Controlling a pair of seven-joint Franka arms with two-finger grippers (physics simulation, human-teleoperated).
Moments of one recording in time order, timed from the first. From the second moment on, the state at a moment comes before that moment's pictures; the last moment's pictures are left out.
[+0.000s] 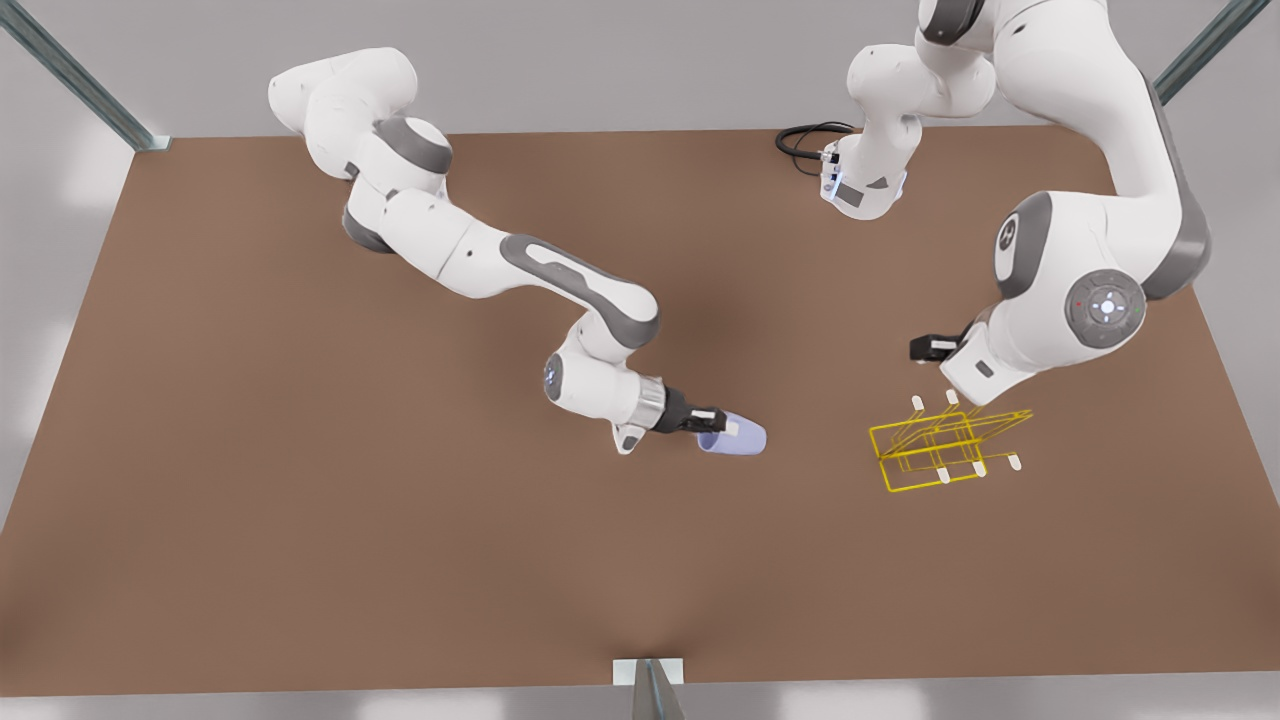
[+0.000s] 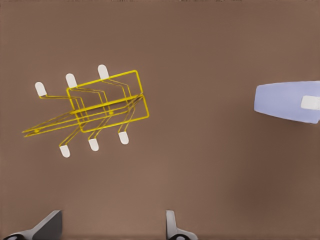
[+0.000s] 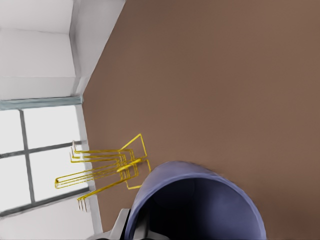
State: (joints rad) left arm -0.21 0.27 0.06 -1.41 0.02 1.41 -0.06; right arm 0.35 1.17 0.76 -1.16 0.49 2.88 0.31
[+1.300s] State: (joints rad) left arm -0.40 0.55 -0.06 -1.63 -0.13 2.29 -1.84; right arm -0.31 0.31 0.32 -1.46 -0.11 1.78 0.22
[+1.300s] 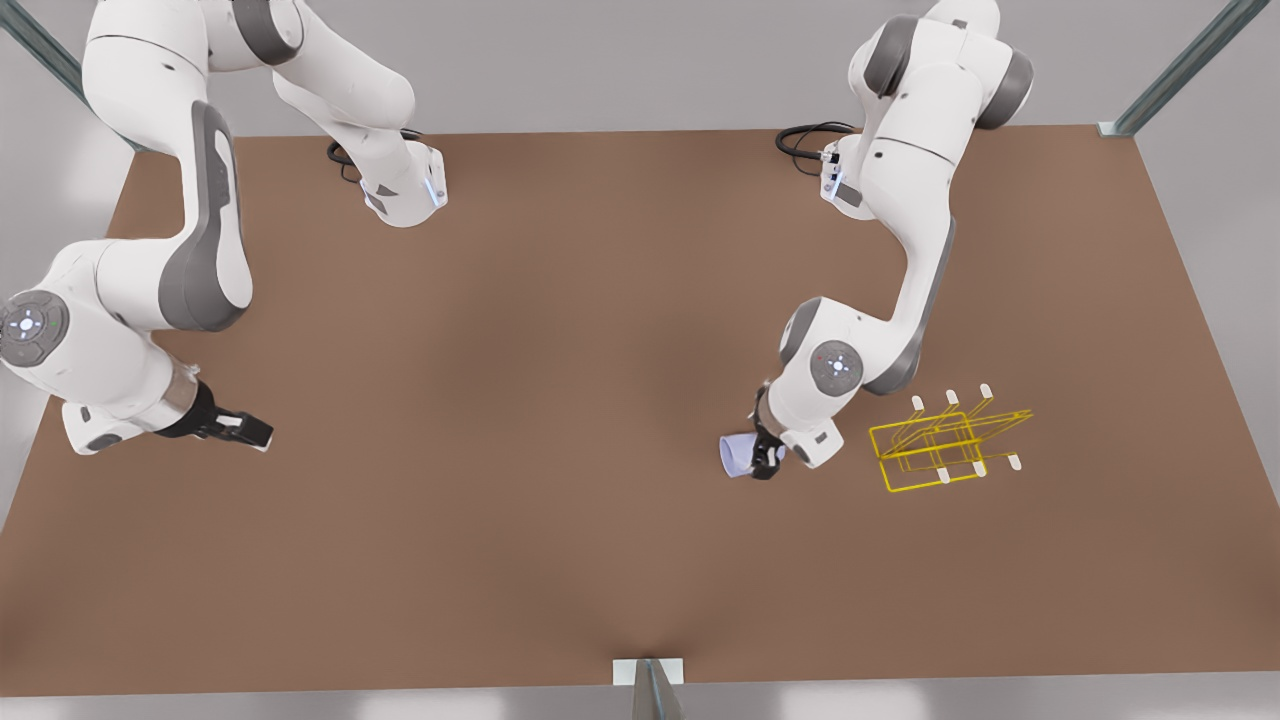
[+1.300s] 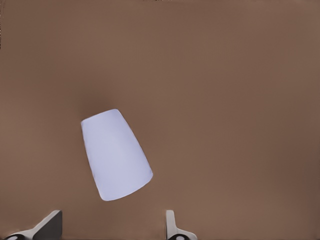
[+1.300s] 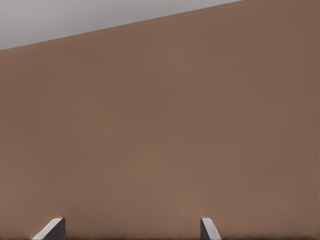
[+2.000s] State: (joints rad) left arm -0.38 0.67 -0.06 -1.63 -0.12 2.39 -2.36; right arm -0.30 0.33 0.32 -1.45 -0.12 1.69 0.13
